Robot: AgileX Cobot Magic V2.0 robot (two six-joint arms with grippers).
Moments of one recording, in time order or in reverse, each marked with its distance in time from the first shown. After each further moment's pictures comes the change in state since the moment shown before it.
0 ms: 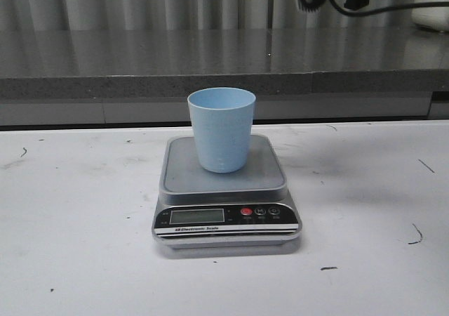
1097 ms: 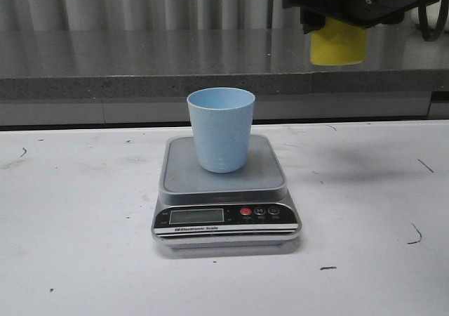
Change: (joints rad) left arm 0.000 0.000 0.000 0.000 0.000 0.000; right arm 0.100 -0.002 -0.006 0.803 0.388 1.044
